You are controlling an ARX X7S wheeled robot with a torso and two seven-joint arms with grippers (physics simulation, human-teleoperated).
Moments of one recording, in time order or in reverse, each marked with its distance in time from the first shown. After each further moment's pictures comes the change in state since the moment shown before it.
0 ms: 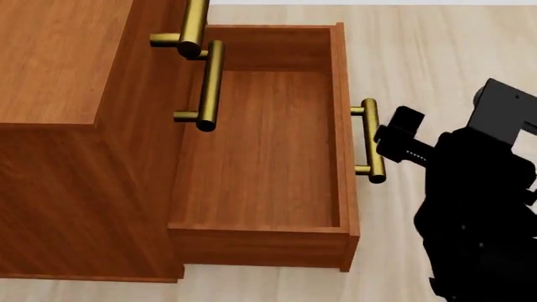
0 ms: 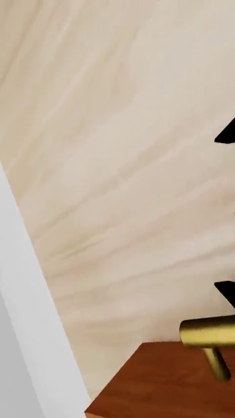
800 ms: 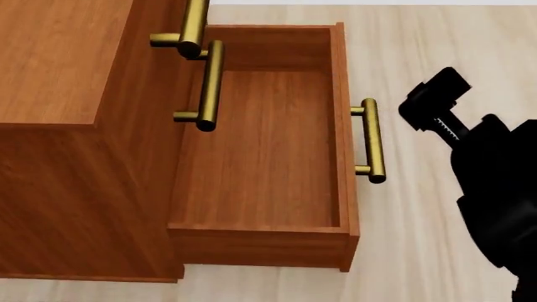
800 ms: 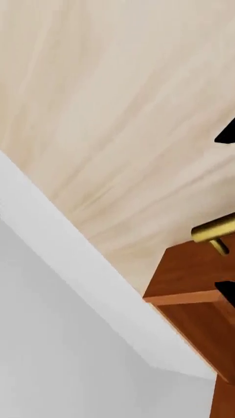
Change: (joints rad) left arm -0.009 0.015 -0.008 0.004 0.009 -0.007 0.016; right arm 0.004 -0.064 0.417 -0.341 0.334 0.346 0.107
